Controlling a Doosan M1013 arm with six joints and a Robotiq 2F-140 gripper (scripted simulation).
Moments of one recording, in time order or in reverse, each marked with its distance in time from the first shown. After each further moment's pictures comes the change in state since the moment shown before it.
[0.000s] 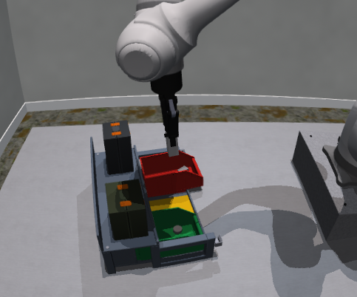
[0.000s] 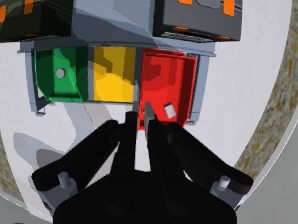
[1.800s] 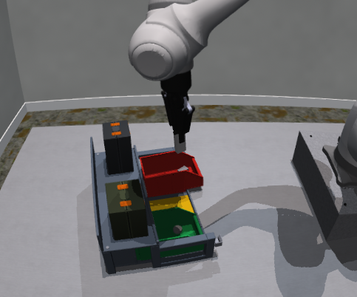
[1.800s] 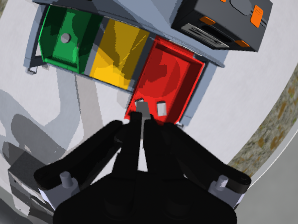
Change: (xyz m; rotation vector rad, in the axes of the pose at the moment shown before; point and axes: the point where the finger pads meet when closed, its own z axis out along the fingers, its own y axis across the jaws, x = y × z) arm -0.024 0.013 0.007 -0.010 0.008 -0.309
